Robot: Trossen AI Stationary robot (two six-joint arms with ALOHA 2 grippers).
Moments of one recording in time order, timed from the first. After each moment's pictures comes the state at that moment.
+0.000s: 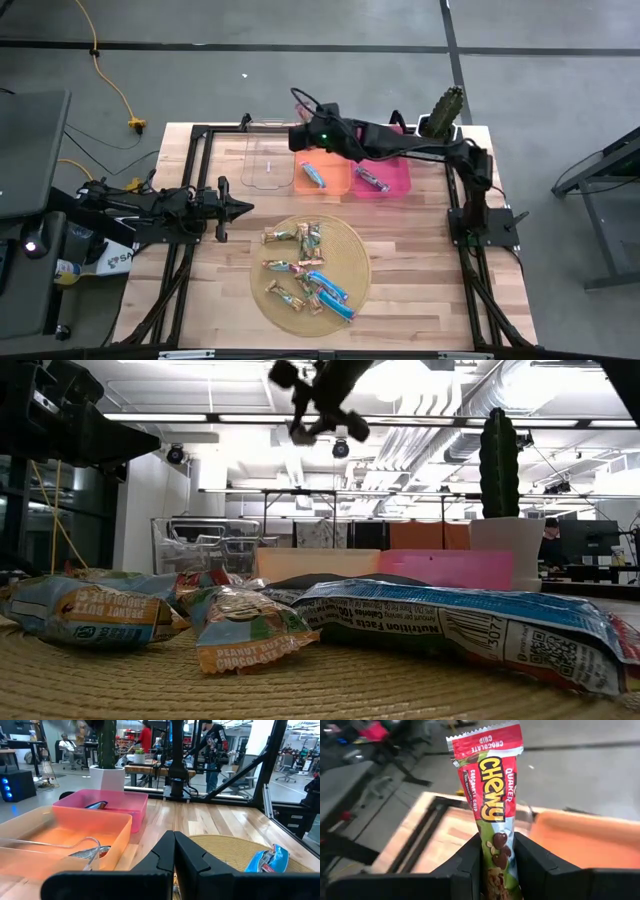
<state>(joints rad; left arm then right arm) -0.20 0.05 0.01 0.05 -0.30 -0.06 -0.23 1.94 1.85 -0.48 0.50 0.86</state>
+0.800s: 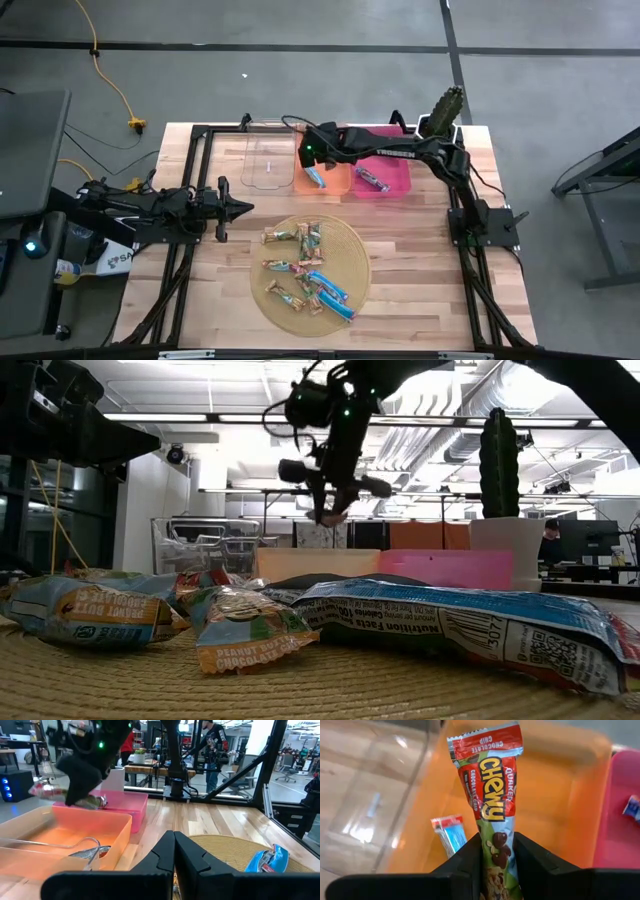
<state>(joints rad) -0.20 0.05 0.01 0.05 -0.30 -0.06 -0.29 2.12 1.85 -0.83 0.40 0.94</state>
